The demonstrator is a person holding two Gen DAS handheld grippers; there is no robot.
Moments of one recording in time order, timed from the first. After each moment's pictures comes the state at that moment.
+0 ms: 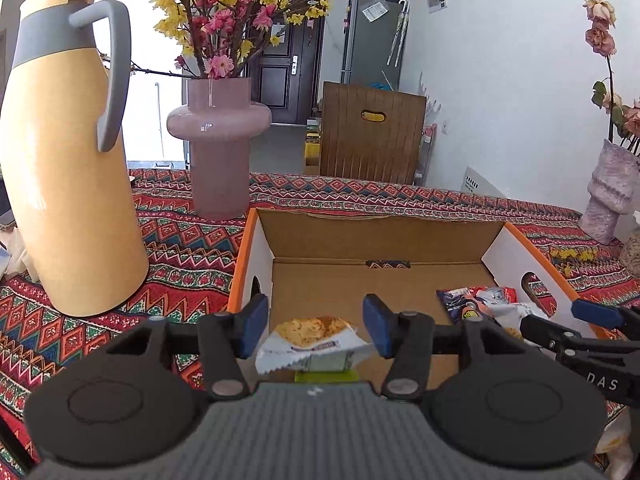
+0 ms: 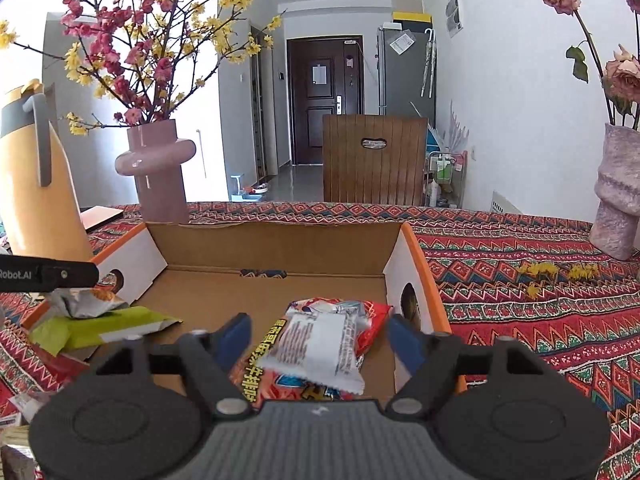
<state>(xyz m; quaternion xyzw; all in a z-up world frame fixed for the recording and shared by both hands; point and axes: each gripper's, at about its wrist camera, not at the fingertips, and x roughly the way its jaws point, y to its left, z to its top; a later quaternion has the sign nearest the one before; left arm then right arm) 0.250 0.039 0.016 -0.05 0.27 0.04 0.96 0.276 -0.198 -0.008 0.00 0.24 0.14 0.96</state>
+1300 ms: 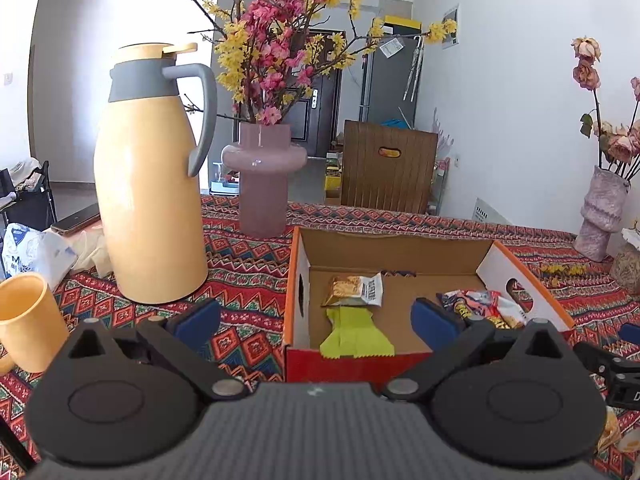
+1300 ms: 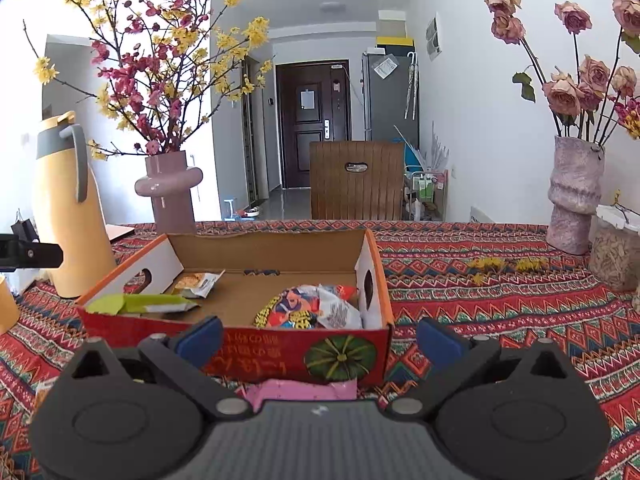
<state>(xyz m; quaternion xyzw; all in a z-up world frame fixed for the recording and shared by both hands) 0.151 0.047 0.045 -0.05 0.22 0.07 0.97 0.173 -0.241 0.011 0.01 0.21 0.12 0.97</state>
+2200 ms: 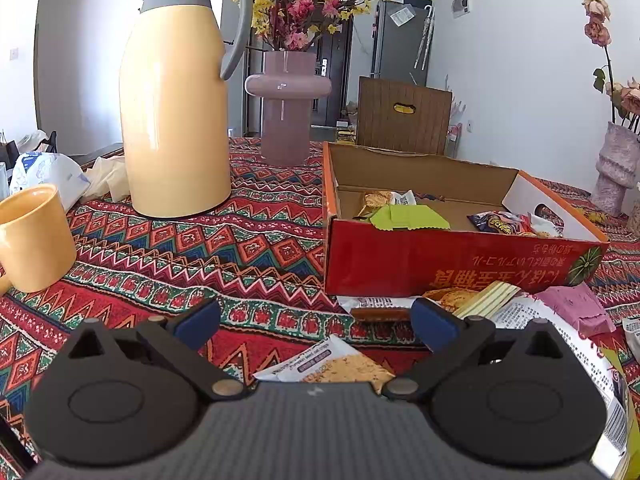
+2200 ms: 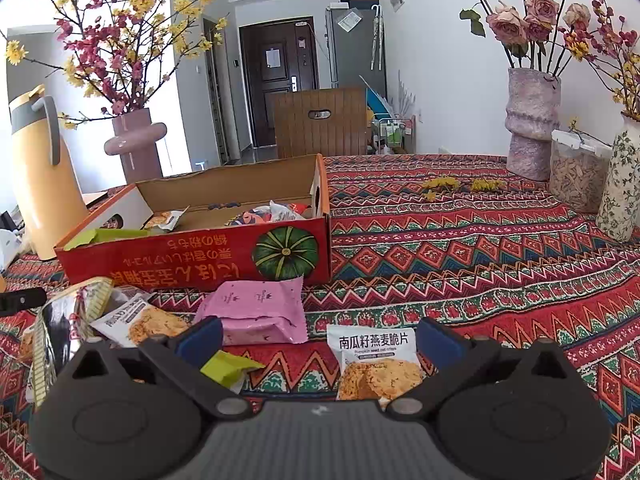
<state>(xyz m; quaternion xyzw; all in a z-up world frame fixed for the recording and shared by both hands) 0.127 0.069 -0.030 -0.05 0.26 0.08 0.96 0.139 -0.276 -0.023 0.03 0.28 0.08 0.95</state>
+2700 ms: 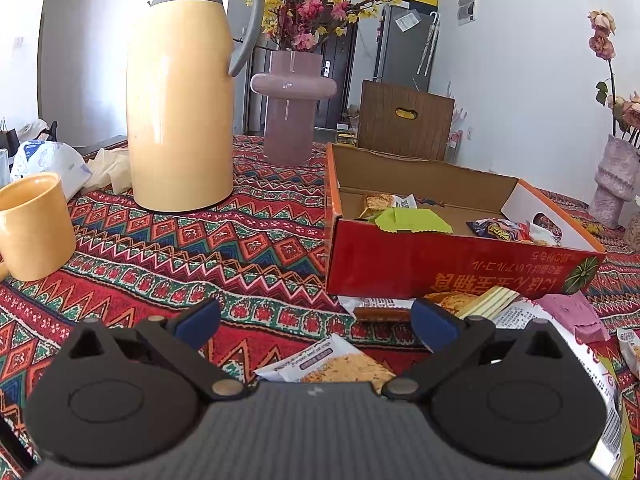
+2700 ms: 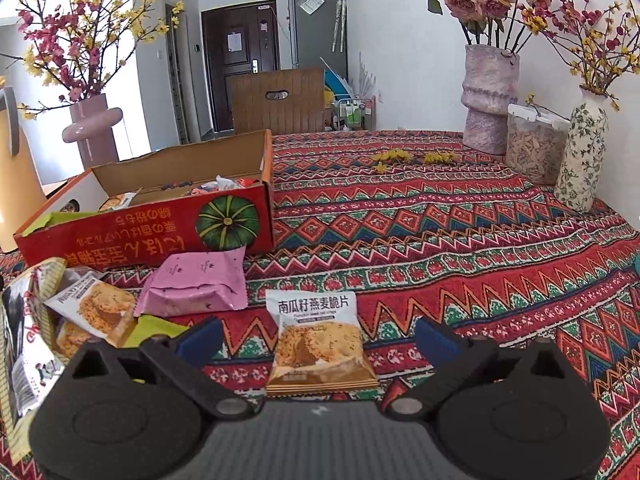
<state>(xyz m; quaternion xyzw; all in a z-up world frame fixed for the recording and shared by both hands) 0.124 0.074 -0.031 -0.07 0.26 0.08 0.96 0.134 -0.296 -0.038 0.03 0.32 0.02 0.95</state>
